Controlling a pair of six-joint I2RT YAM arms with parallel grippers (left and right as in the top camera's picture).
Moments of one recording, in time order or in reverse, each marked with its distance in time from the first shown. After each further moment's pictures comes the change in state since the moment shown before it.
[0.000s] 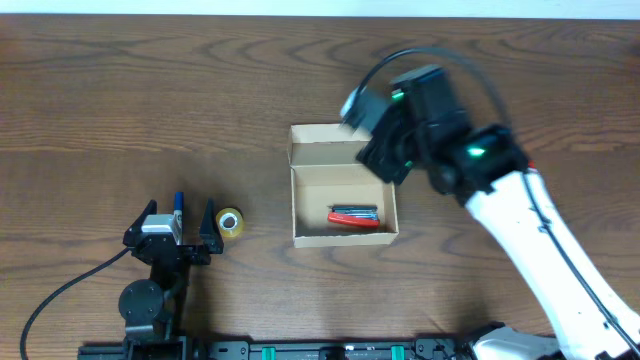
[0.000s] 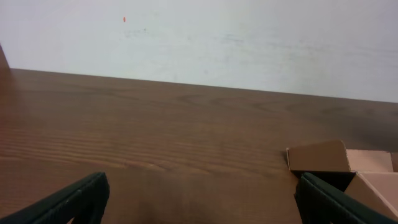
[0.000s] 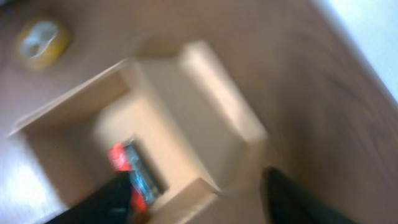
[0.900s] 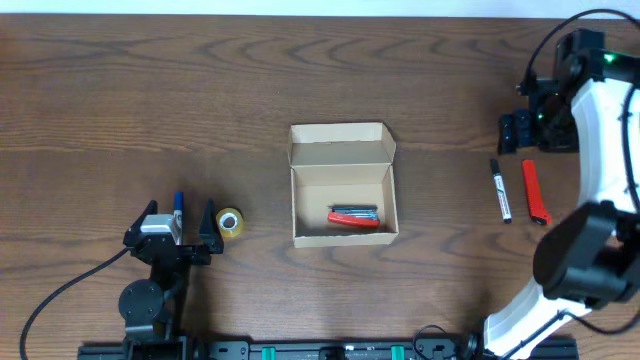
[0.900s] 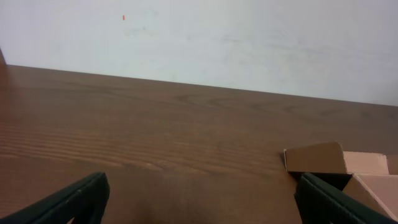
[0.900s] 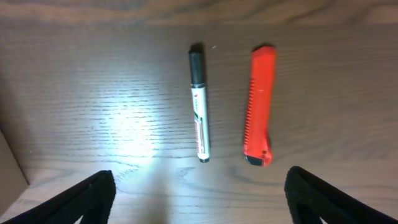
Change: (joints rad) left arm 0.000 0.000 0.000 0.000 0.003 -0.019; right arm -0.674 0.466 0.309 -0.475 0.142 0.172
